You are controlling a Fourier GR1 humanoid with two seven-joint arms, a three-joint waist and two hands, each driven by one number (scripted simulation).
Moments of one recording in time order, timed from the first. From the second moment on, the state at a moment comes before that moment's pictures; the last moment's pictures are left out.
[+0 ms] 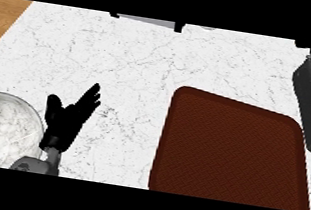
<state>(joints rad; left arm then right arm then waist) -0.05 0.11 -0.15 -1.42 0.11 0.04 0.22 -1.03 -0.35 -0.27 -0.58 1.55 -0.71 1.14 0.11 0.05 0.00</state>
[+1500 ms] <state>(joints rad) -0.01 0.12 -0.11 -1.43 0.13 0.05 0.22 -0.75 -0.47 -0.83 -0.44 1.74 -1.12 1.16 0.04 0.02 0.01</state>
